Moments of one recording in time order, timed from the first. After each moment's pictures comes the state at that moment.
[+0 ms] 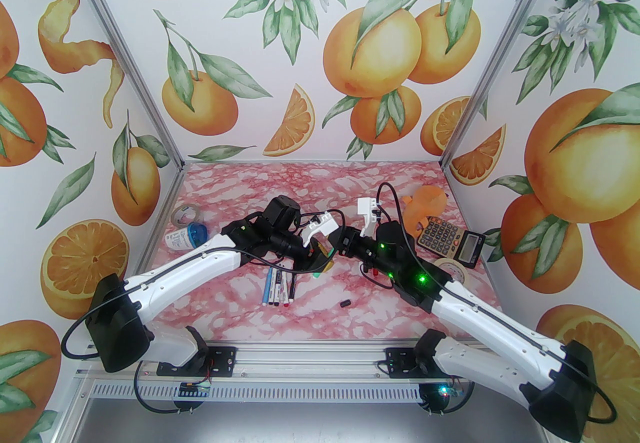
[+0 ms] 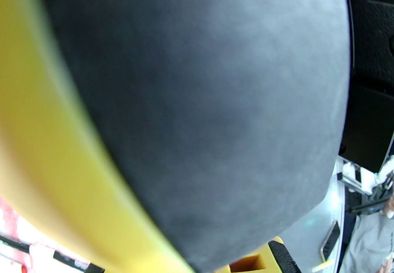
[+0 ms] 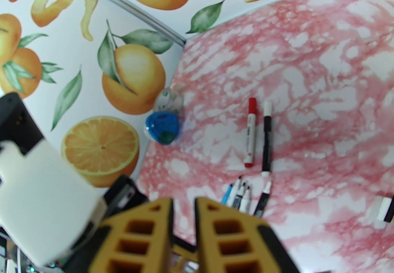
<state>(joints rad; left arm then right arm) -0.80 1.45 1.17 -0.50 0.71 0.00 0.74 0.98 0.74 -0.03 -0.08 0.88</state>
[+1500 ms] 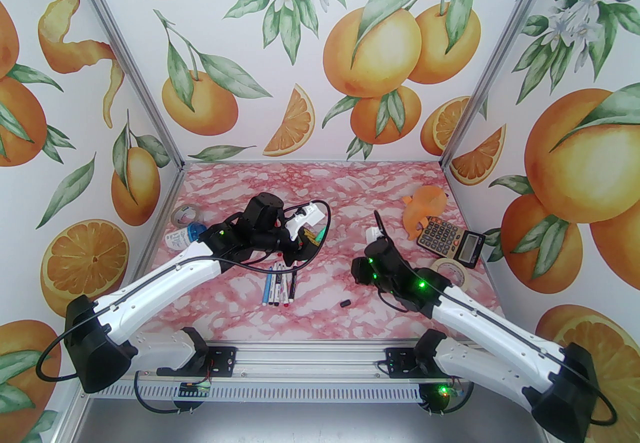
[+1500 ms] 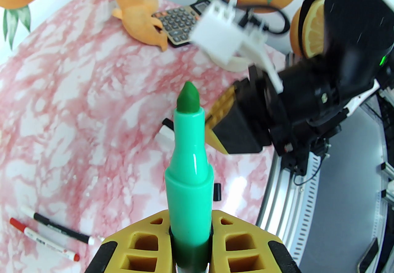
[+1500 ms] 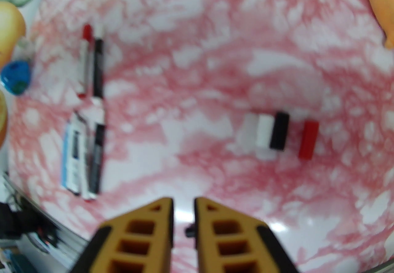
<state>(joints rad) -0.77 1.30 1.14 -0.49 0.46 0.05 0.75 0.96 0.64 -0.58 0.13 0.75</state>
